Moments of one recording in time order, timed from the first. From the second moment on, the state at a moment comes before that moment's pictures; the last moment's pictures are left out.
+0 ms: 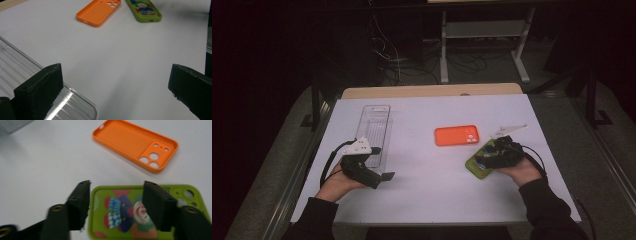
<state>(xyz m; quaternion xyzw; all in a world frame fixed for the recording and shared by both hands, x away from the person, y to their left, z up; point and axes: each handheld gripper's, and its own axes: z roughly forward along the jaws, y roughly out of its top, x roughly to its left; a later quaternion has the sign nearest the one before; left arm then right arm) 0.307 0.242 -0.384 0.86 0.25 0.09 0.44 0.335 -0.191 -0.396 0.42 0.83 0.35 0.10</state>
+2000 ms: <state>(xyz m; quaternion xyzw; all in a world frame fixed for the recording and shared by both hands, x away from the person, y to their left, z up) 0.307 0.246 -0.380 0.85 0.26 0.09 0.45 0.463 -0.141 -0.432 0.45 0.85 0.24 0.11</state>
